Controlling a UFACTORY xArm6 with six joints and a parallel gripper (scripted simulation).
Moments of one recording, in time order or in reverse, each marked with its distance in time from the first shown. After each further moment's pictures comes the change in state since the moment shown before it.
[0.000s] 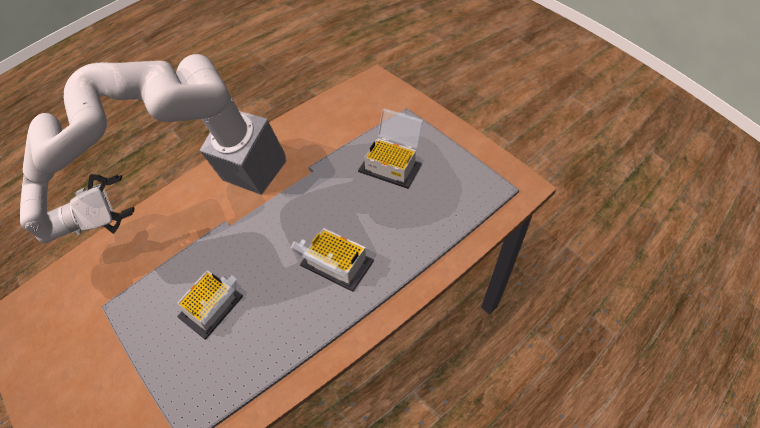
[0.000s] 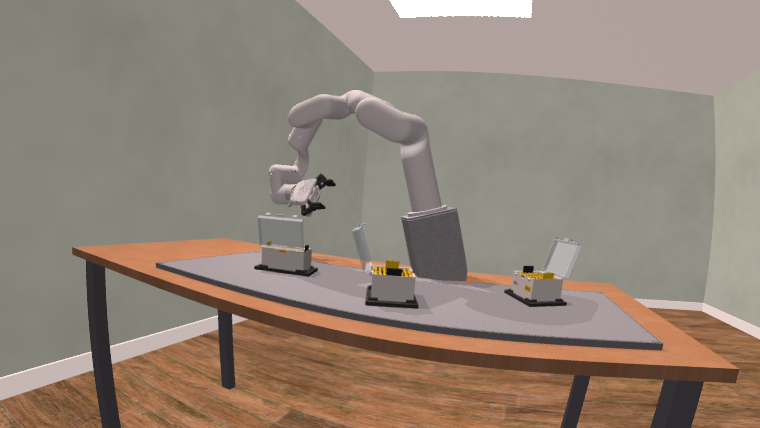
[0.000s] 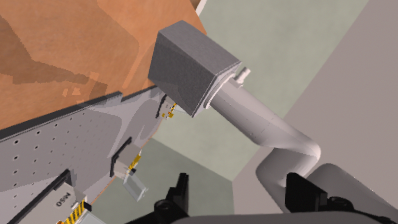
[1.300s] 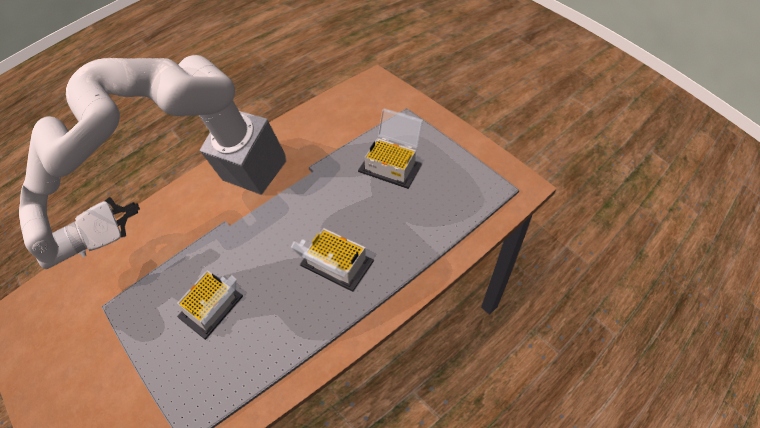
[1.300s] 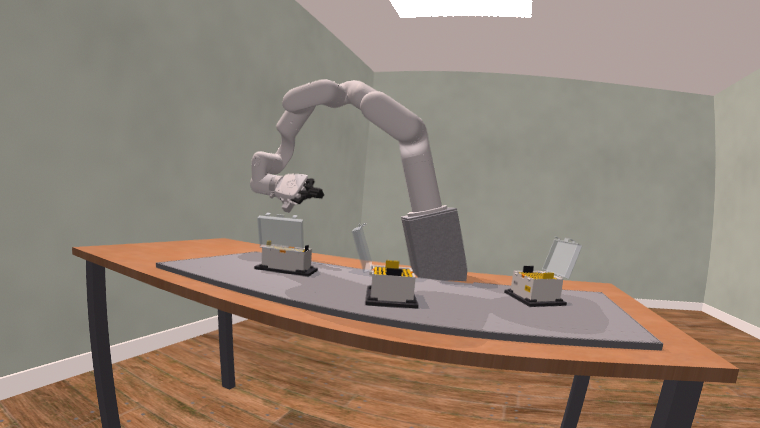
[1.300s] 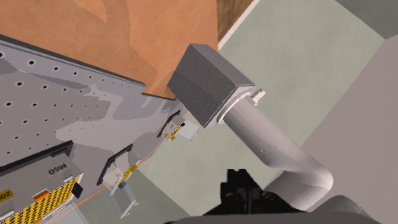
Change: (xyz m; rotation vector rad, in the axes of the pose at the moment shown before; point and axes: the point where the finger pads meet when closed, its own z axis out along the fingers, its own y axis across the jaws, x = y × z) arm -0.053 -0.030 0.018 -0.022 0.270 -0.173
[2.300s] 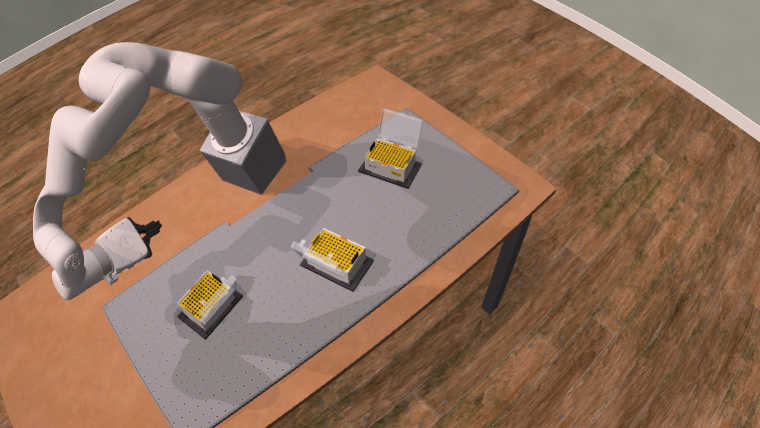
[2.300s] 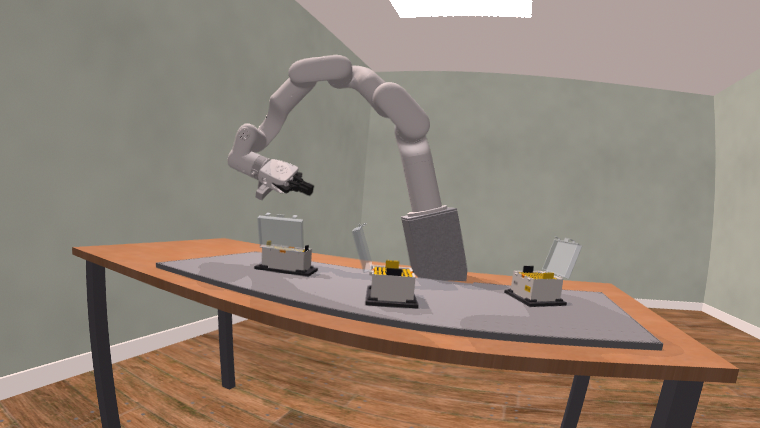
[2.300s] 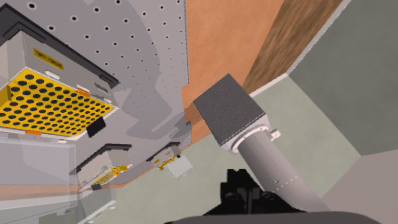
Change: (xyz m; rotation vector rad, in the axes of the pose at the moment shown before) arm -0.088 -0.056 0.027 -0.084 0.403 -0.348
